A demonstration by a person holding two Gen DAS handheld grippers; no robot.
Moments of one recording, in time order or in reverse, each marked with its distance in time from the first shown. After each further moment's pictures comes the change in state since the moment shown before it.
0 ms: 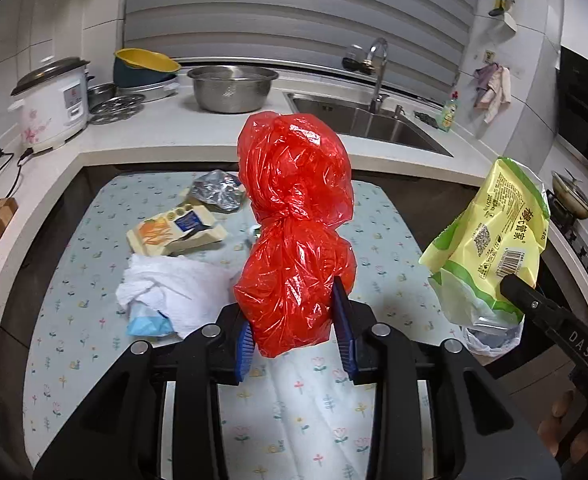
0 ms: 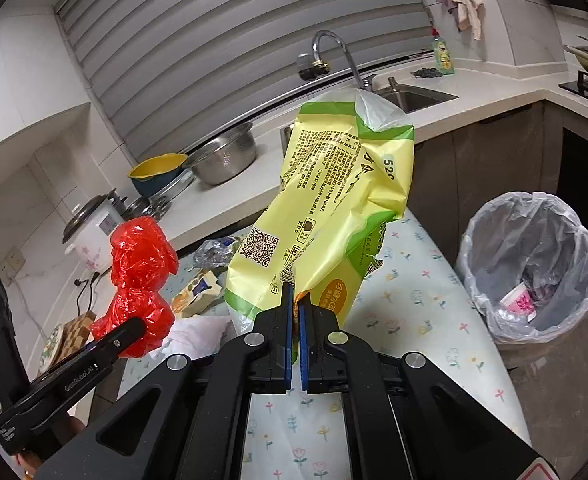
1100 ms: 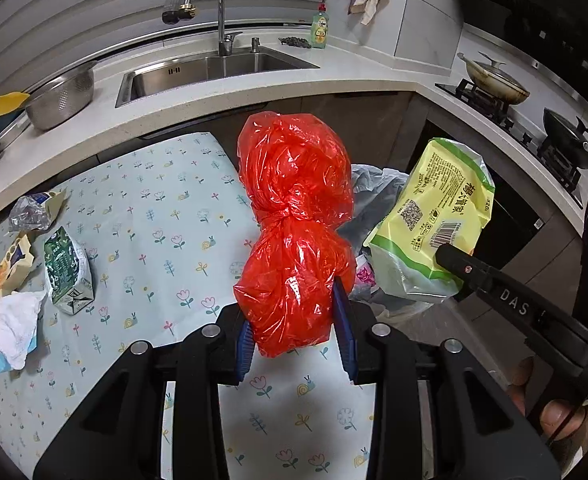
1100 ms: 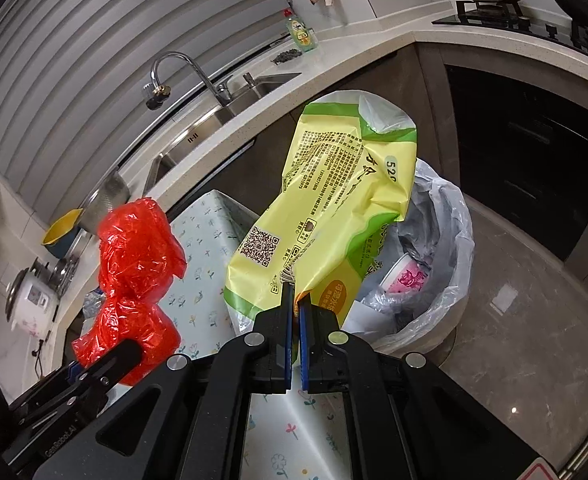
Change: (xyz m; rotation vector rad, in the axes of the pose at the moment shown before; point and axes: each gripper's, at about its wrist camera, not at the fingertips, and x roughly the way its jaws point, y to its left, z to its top) left arm 0.087 -0.219 -0.041 0.311 0.172 -0.204; right arm 0.002 -0.212 0.008 0.258 0.026 -0.218
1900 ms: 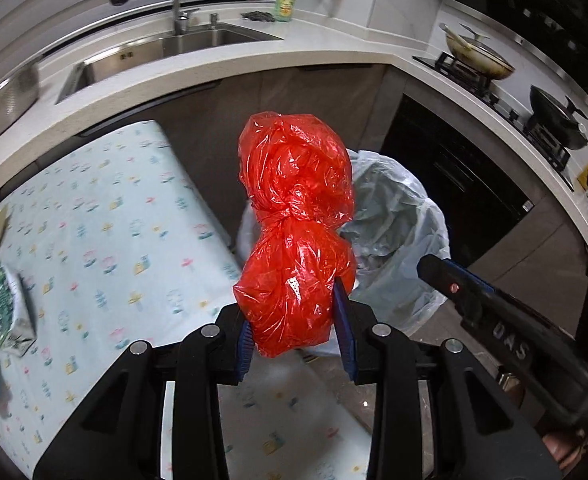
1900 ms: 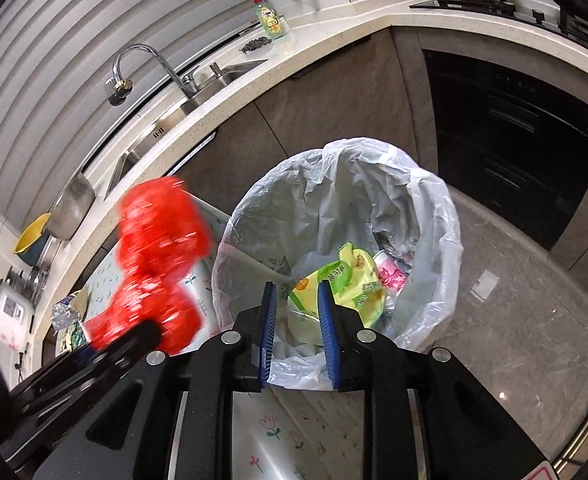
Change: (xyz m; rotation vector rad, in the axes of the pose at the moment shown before) left arm 0.077 -0.029 0.028 0.066 0.087 -0.121; right arm 0.025 -0.018 0.009 0.034 0.015 -0.094
